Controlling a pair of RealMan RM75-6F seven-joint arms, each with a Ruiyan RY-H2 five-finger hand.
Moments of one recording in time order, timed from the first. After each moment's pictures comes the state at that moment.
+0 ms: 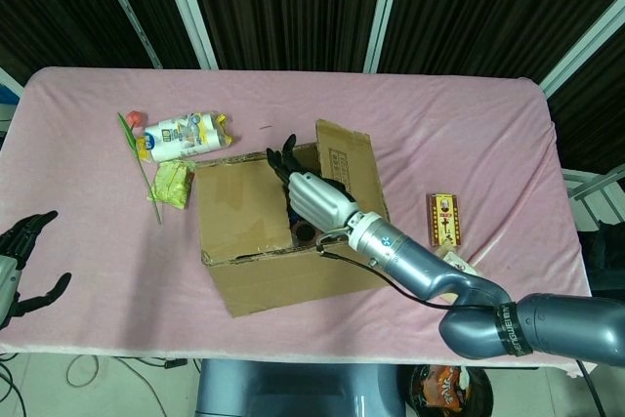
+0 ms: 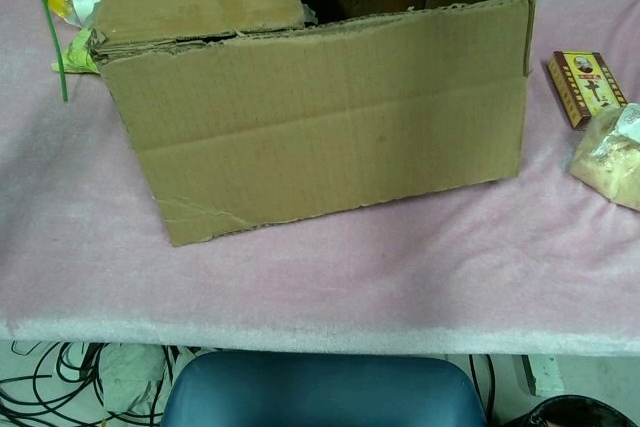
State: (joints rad) left arm -0.10 -0.98 -0.03 -1.71 1.62 1.50 -0.26; right arm 1.36 -1.05 0.08 -1.91 -0.95 0.86 -1.63
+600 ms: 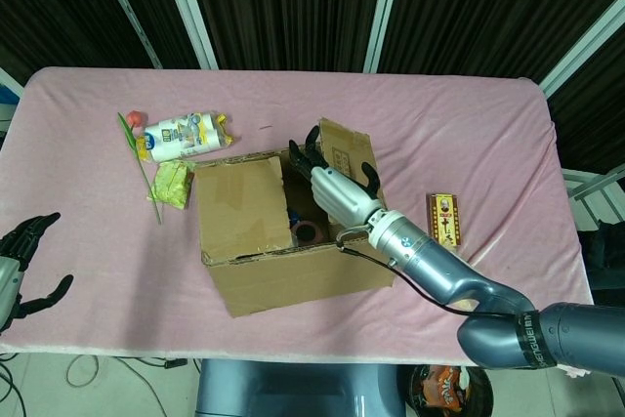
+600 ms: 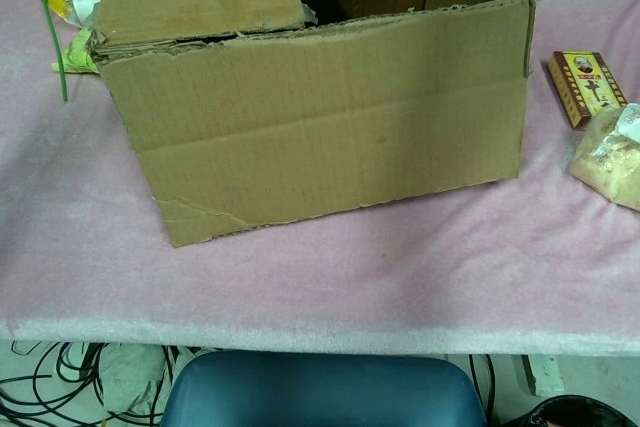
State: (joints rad) left arm -0.10 -0.97 -0.02 -1.72 1.63 1.50 -0.24; right arm 1.39 -0.95 0.00 -1.99 -0.88 0.91 -1.72
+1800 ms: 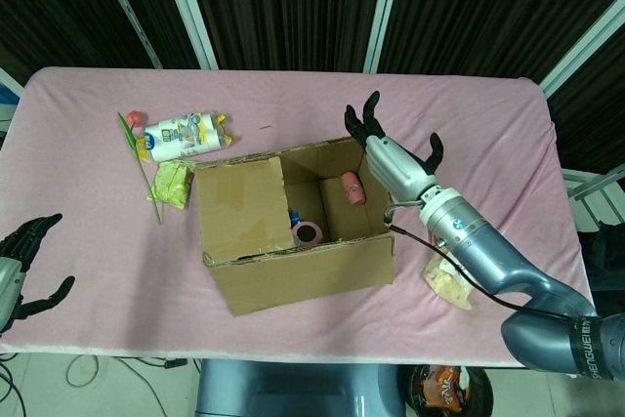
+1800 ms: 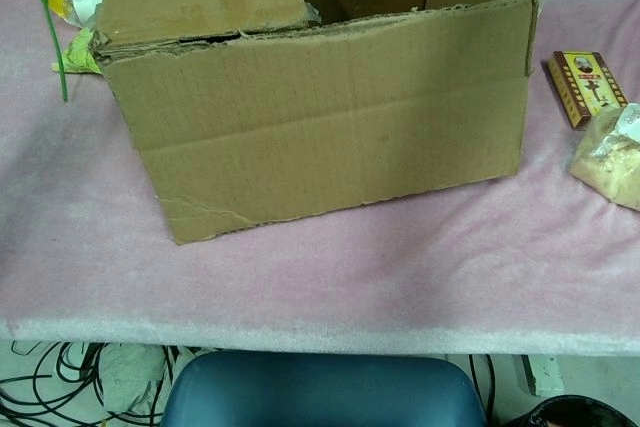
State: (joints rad) left arm -0.11 -0.96 -0.01 -1.74 1.63 1.50 -0.24; right arm 1.42 -0.75 -0.11 -2.01 -0.84 0.90 -1.75
